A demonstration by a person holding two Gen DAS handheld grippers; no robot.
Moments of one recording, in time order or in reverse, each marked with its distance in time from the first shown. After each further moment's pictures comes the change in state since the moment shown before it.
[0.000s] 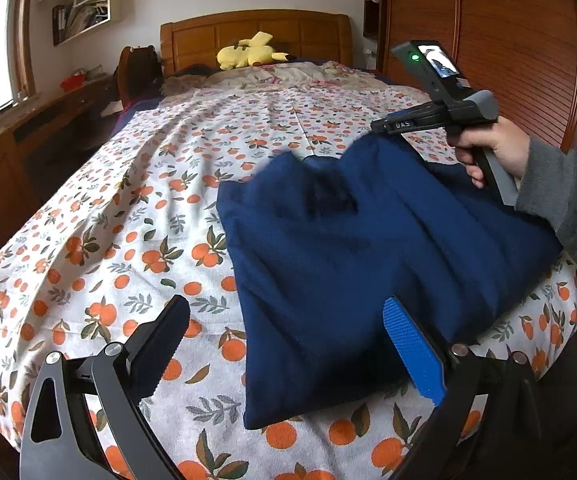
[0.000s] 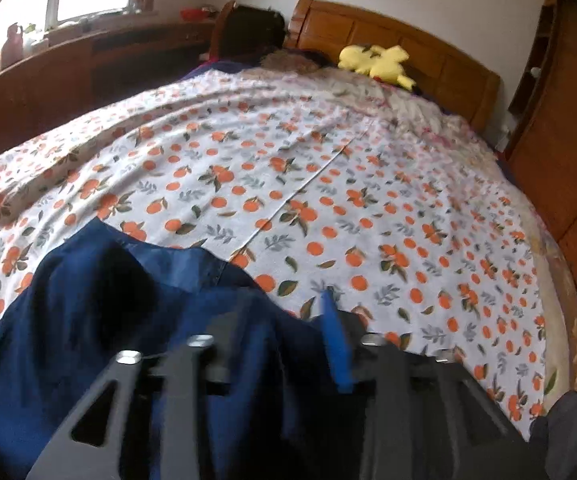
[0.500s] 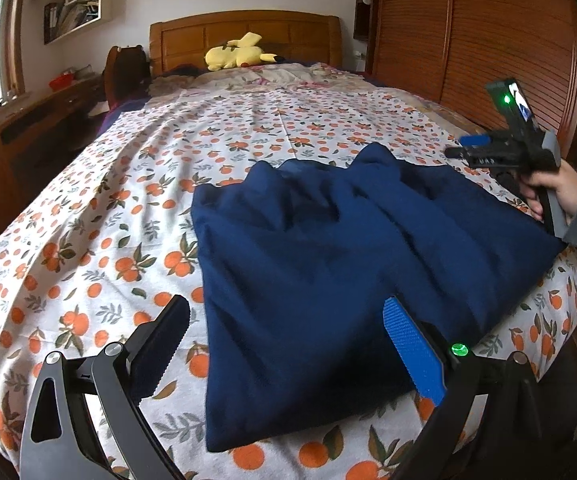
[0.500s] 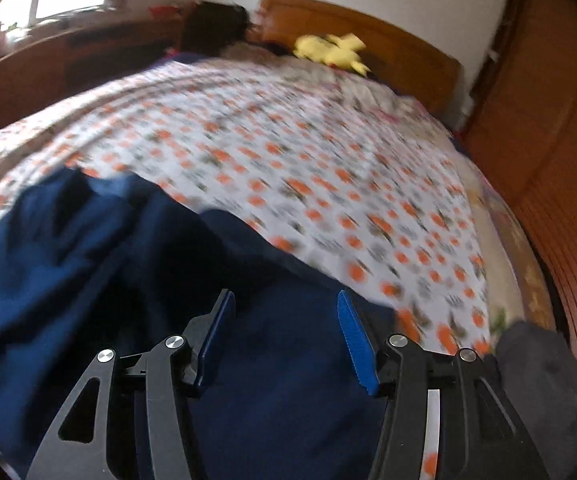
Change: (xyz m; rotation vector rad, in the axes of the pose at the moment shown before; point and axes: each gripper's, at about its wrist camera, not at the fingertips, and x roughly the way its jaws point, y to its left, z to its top) left arm 0.017 -0.017 0.007 0.002 -0.007 -0.049; right arm -0.051 -0.095 -0.093 0.046 0.058 -0.111
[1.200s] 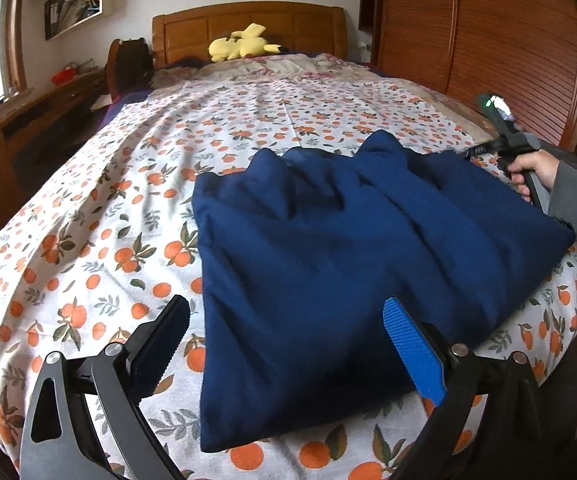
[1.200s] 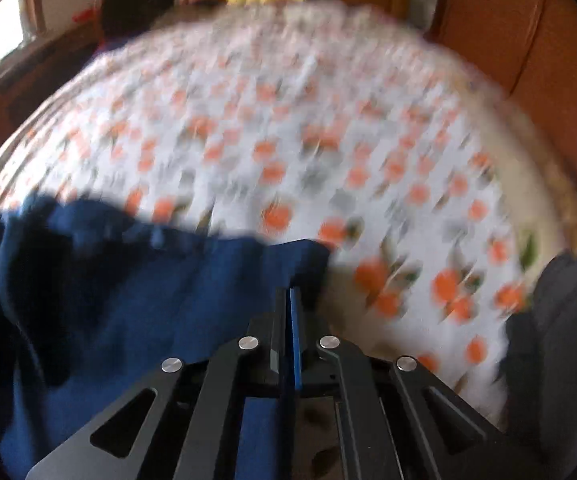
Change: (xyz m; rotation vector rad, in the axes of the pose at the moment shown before) left arm 0.010 0.001 -0.006 -0.001 0.038 0.030; right arm 0.082 -0.092 -0.007 0.256 0.147 0.003
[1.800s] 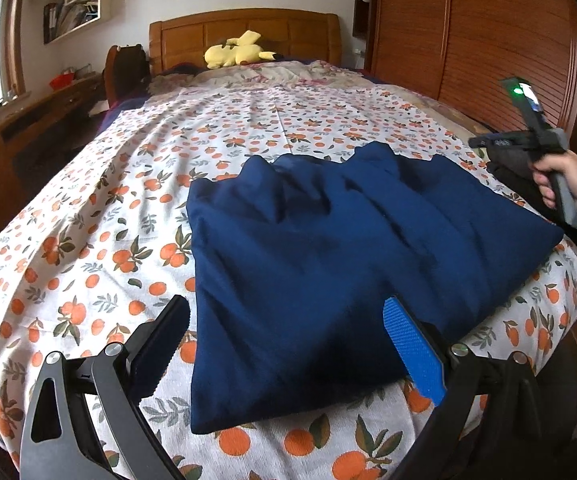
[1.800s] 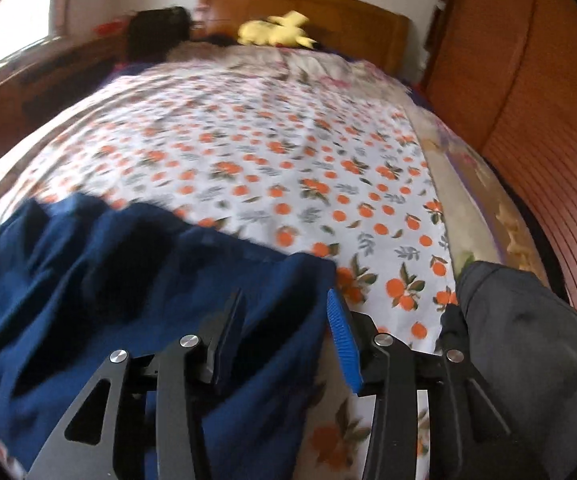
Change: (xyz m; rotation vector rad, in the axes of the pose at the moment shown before) left arm -0.017 -0.009 -0.004 0.003 -0.029 -0.024; right arm -0.103 0.029 -0.037 -0.108 -0.108 -0.012
